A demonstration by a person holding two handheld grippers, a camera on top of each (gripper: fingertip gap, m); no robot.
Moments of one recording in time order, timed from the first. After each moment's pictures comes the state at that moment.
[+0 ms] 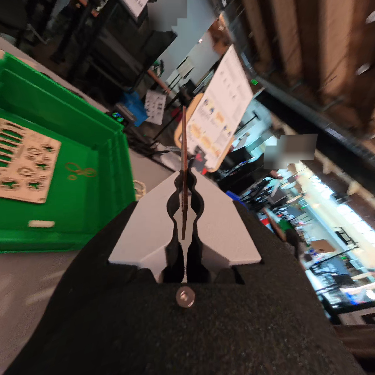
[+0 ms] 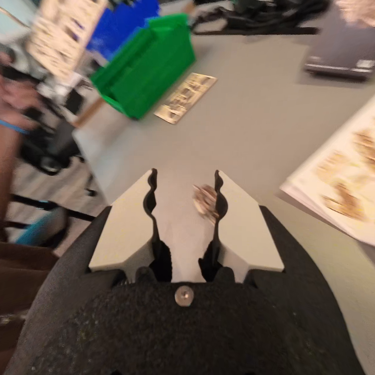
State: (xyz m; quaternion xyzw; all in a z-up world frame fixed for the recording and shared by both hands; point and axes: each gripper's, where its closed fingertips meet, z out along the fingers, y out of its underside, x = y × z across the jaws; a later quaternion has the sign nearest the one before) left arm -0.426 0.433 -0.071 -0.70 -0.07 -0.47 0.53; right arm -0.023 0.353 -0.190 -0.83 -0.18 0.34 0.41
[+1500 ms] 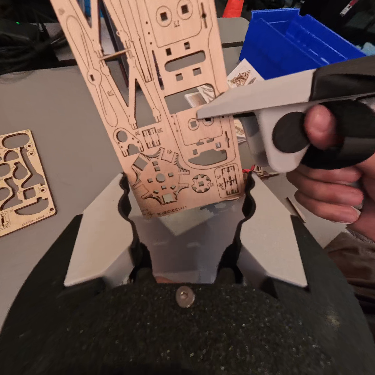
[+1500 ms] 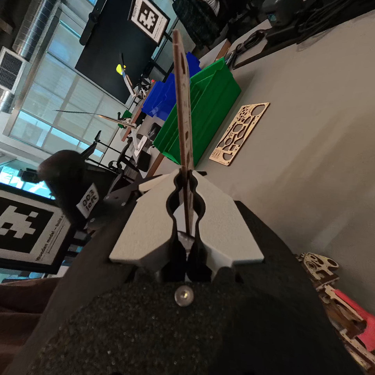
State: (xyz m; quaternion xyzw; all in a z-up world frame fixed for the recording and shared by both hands) left arm -0.107 0.385 -0.197 -0.83 0.26 -0.23 0.43; right arm -0.108 0.396 -0.144 -0.77 -0.05 0.52 0.37
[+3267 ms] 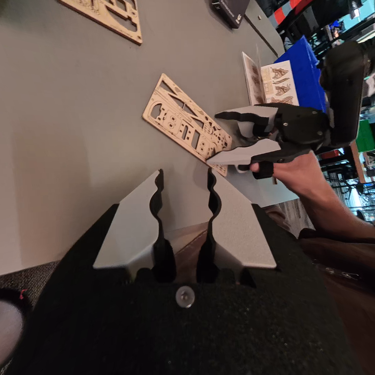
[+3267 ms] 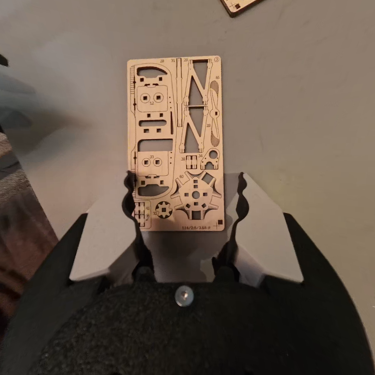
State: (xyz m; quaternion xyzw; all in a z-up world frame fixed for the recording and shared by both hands) left arm -0.277 0.292 -0.257 -0.88 0.03 -0.36 0.31; right arm -0.164 0.350 -0.315 -0.86 -0.41 0.15 0.26
